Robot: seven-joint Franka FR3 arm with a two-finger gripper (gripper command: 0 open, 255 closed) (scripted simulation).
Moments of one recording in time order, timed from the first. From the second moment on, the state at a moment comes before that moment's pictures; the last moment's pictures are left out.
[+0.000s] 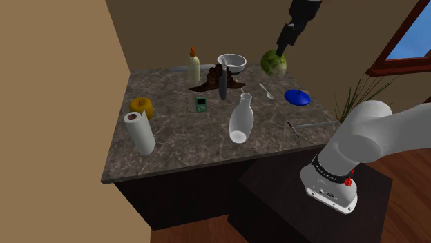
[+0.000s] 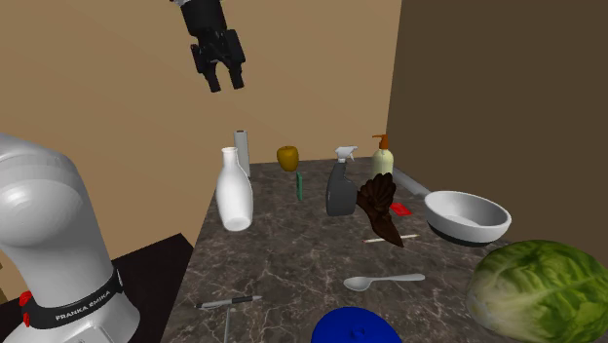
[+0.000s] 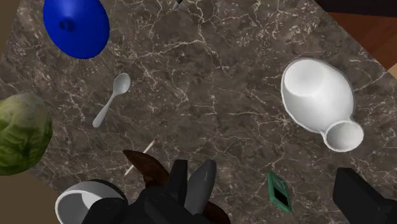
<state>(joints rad) 0.02 -0.83 -0.01 -2.34 -0.11 1.68 -0.06</state>
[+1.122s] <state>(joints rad) -0.06 -0.36 0.04 -2.27 -0.18 2.14 0.17</state>
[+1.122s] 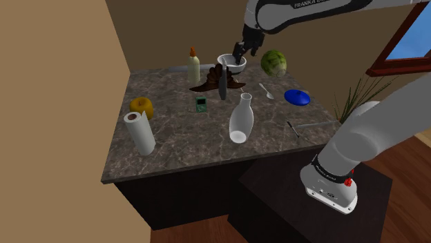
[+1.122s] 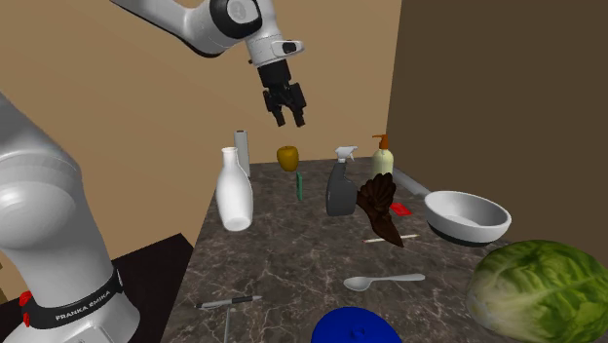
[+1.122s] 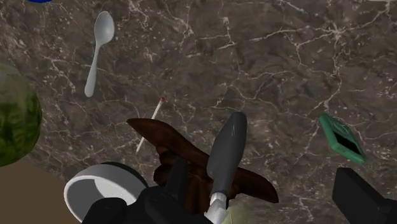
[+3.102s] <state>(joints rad) -0.12 0.16 0.03 -1.99 -0.31 2.41 0.38</state>
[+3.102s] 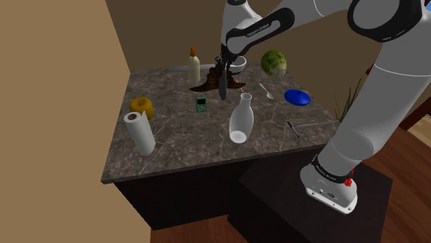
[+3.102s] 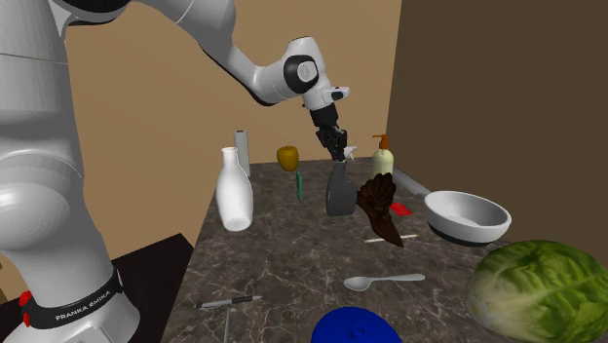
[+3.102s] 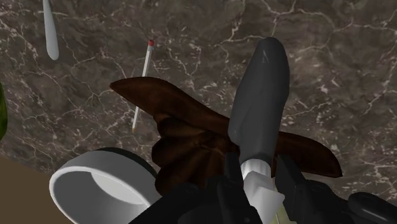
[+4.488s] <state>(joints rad) -0.12 0.10 0.04 -1.89 -0.27 2.26 0.33</state>
